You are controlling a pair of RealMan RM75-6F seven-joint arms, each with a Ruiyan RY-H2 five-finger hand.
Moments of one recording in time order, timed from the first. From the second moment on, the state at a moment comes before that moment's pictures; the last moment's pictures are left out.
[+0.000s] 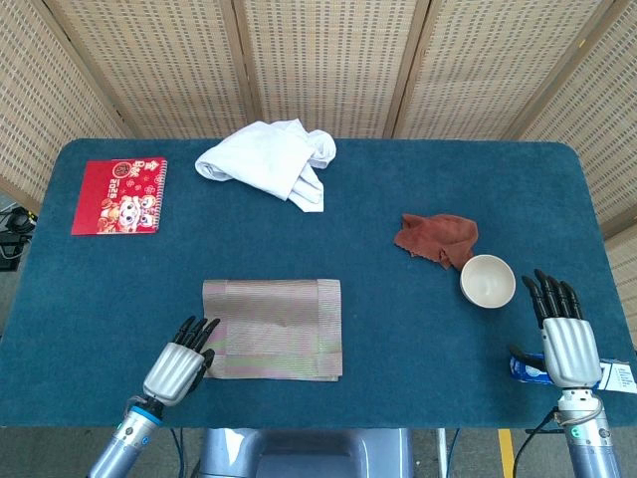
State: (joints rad) left arm -0.25 -1.65 0.10 -1.40 1.59 1.23 0.45; right arm 0.13 -1.26 0.09 -1.55 -1.48 1.47 -0.03
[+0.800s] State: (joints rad) left arm -0.44 -1.47 -0.19 -1.67 1.34 1.11 0.55; right arm 0.12 -1.26 0.11 -1.55 -1.46 1.48 -0.03
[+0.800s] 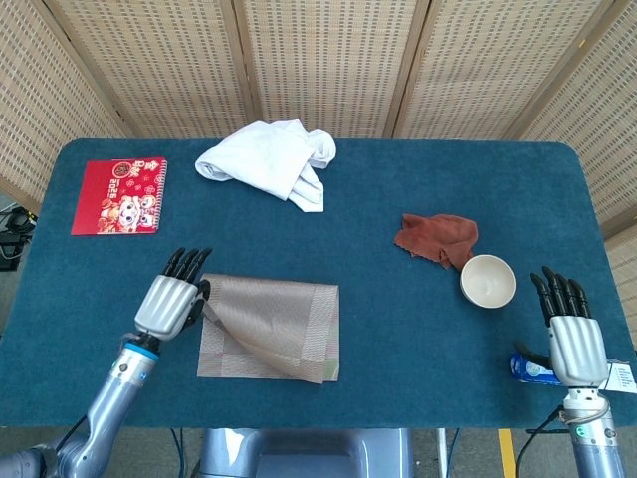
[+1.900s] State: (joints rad) left arm -0.82 -1.61 -0.40 -1.17 0.89 0.95 0.62; right arm 0.14 -1.29 0.15 -1.48 -1.39 1.44 -0.04
